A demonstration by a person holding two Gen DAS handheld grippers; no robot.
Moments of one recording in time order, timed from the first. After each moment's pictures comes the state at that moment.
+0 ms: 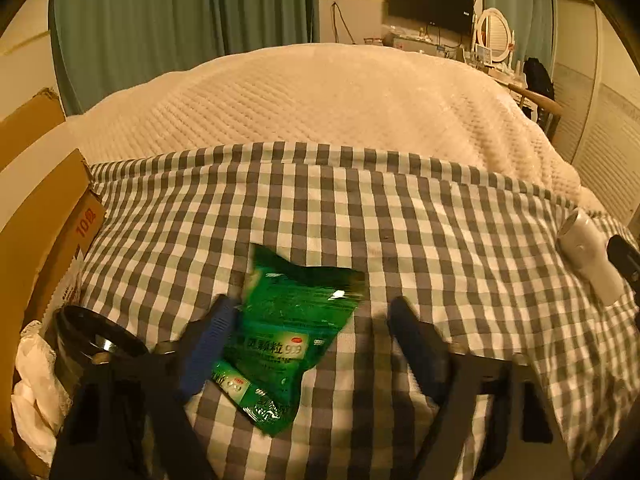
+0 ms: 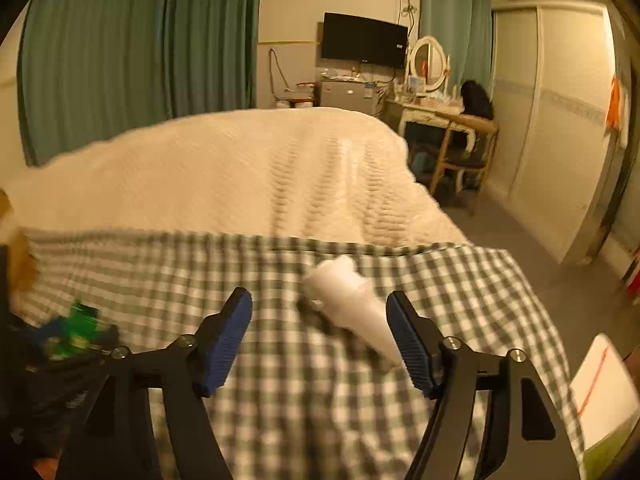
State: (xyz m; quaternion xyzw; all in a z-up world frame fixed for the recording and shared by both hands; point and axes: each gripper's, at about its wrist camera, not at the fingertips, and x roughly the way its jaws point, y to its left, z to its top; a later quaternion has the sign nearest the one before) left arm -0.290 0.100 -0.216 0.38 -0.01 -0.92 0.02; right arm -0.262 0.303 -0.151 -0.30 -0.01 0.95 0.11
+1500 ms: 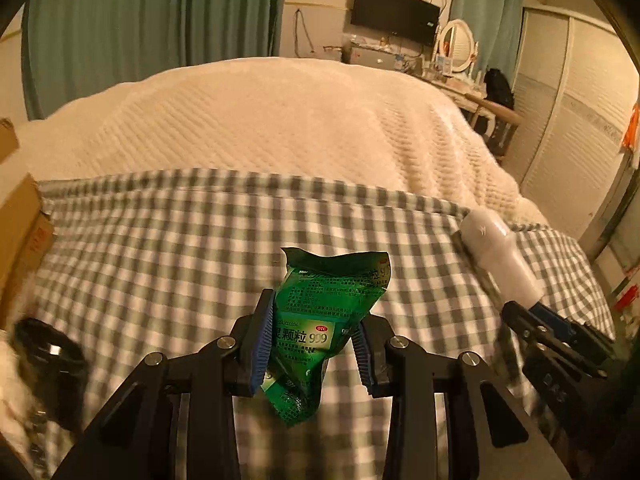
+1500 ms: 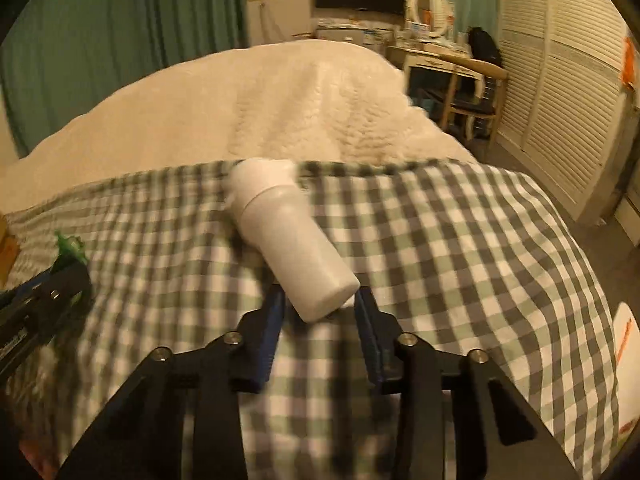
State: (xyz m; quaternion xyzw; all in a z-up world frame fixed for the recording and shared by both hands) left arm -0.290 0.146 -0.185 0.38 0.02 -0.92 -0.06; right arm -0.271 0.343 -0.206 -0.38 0.04 0.92 0.07
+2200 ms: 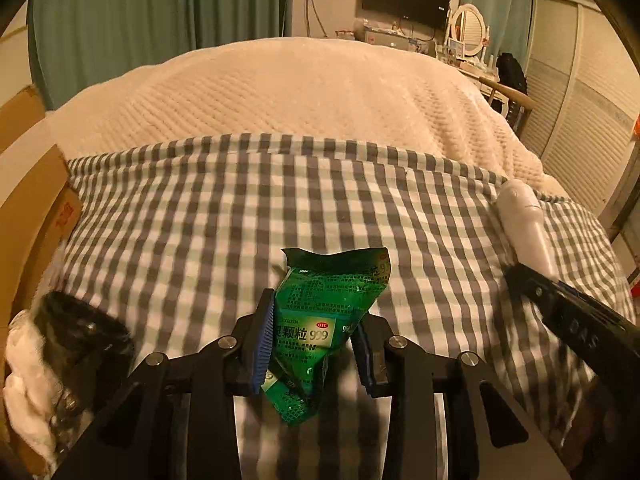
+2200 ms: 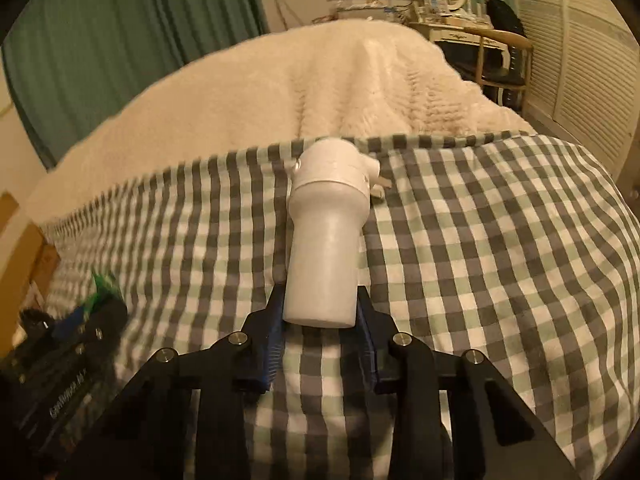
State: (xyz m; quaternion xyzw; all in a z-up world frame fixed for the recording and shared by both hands) left arm -0.272 0.103 -0.203 0.41 0.01 -0.91 -0.04; right arm -0.272 0.294 -0.205 -0.40 0.11 0.91 0.03
